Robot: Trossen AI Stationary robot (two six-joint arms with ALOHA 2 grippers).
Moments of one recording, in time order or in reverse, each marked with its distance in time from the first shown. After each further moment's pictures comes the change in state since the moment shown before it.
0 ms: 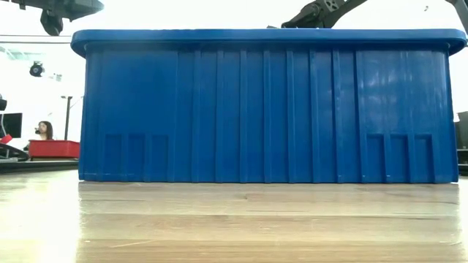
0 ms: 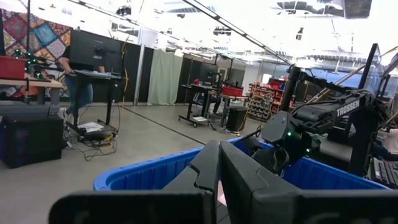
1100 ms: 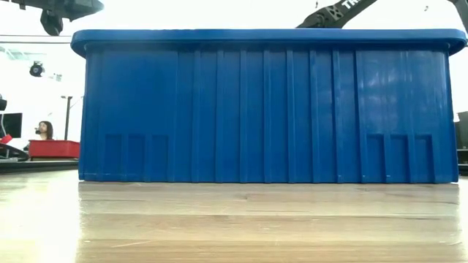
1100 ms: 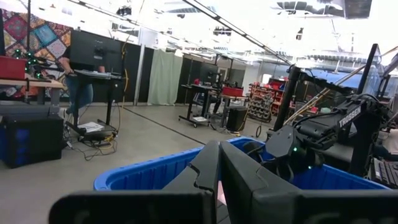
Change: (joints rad) left arm 0.000 0.000 0.000 0.000 0.000 0.000; right arm 0.030 0.000 -0.140 0.196 0.184 -0.124
